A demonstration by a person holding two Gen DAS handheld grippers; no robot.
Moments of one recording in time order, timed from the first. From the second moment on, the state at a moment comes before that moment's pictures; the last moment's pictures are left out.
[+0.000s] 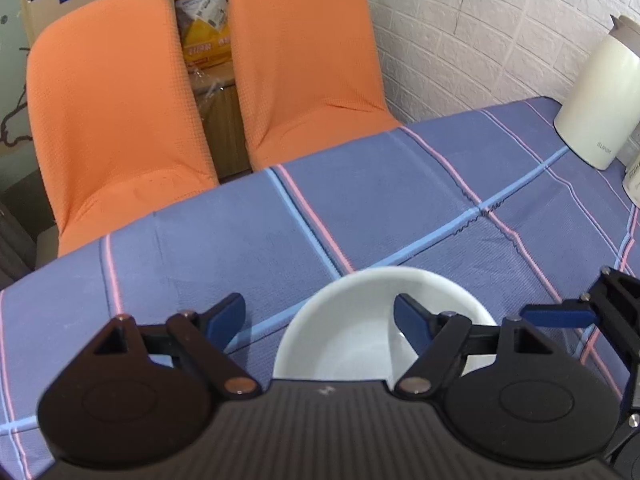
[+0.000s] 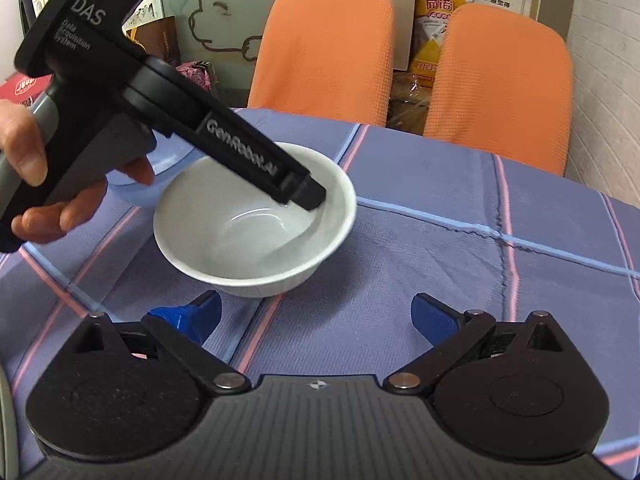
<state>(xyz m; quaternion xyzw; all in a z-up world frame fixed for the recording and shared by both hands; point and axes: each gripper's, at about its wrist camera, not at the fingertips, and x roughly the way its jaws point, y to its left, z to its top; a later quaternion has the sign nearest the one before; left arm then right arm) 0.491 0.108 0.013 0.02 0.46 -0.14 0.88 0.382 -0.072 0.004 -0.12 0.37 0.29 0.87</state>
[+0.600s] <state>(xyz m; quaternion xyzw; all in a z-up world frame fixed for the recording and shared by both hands) 0.484 0.107 0.007 0.00 0.46 -0.17 0.87 0.365 -0.047 0.010 -0.16 0.29 0.35 0.88</state>
